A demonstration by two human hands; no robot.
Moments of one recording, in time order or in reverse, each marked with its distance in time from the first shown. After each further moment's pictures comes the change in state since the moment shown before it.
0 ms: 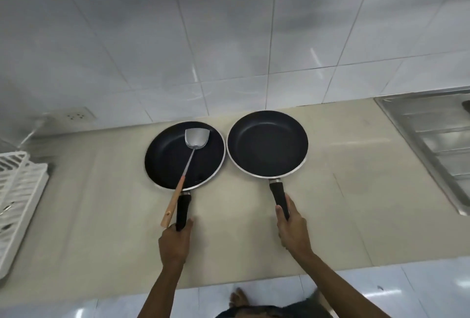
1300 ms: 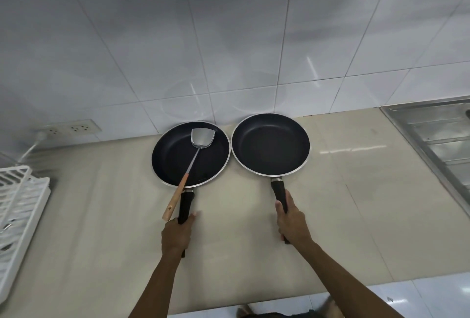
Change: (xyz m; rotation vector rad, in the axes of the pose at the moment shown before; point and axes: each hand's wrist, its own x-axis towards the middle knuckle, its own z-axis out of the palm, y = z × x) left_hand 0.070 0.029 -0.020 -0.058 -0.133 -0.003; right_hand 0.038 -0.056 0.026 -0.053 -0.109 0.174
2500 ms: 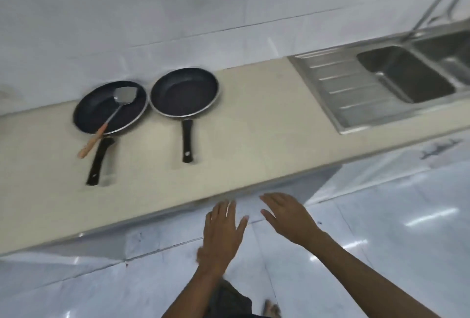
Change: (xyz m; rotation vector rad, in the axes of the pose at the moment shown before) left_hand -0.354 -0.081 0.240 0.747 -0.137 0.853; right_hand -0.181 0.246 -0.213 -0.695 0.061 -0.705
